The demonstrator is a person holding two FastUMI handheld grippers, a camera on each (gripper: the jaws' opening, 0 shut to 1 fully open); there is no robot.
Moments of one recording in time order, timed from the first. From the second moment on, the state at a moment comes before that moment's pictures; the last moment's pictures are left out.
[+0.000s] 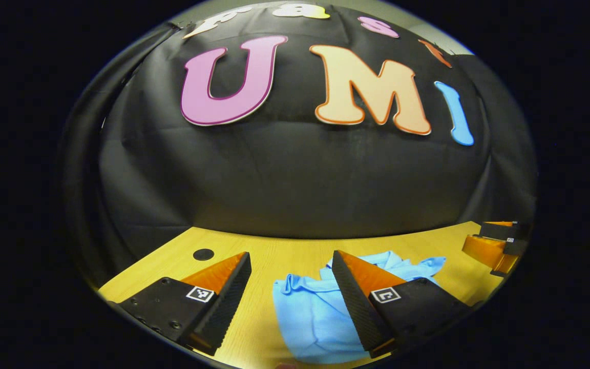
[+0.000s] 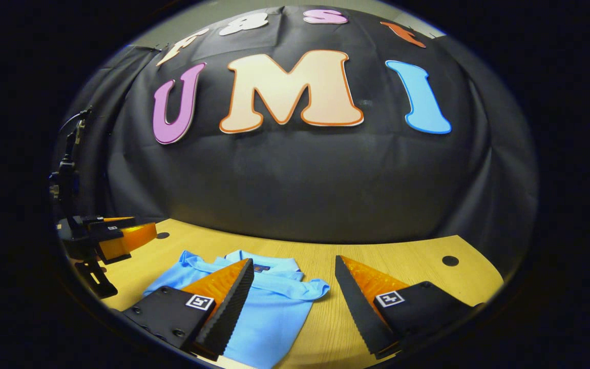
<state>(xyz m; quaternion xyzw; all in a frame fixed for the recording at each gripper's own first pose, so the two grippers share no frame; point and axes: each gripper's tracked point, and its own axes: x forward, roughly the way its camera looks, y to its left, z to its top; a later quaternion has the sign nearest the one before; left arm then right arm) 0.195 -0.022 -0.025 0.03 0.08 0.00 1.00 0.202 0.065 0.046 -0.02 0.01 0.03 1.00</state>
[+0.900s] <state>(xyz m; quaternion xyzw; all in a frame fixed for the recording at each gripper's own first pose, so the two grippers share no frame) 0.042 -0.069 -0.025 0.00 0.05 0.01 1.00 0.020 0.024 0.016 0.01 -0.05 0.04 1.00</state>
